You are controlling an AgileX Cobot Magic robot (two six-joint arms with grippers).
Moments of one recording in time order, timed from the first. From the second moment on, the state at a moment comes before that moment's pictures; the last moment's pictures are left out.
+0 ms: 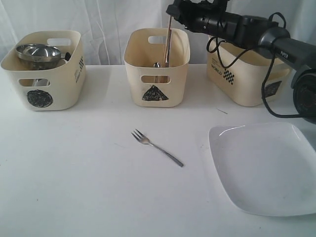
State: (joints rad) left arm 0.17 0.01 0.02 -0.23 0.53 0.18; right arm 0.02 2.50 -2.25 1.74 0.60 -1.15
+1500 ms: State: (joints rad) left arm 0.17 0.01 0.02 -0.23 0.53 0.18; right arm 0.51 2.18 -1.99 -0.03 1.21 -0.17
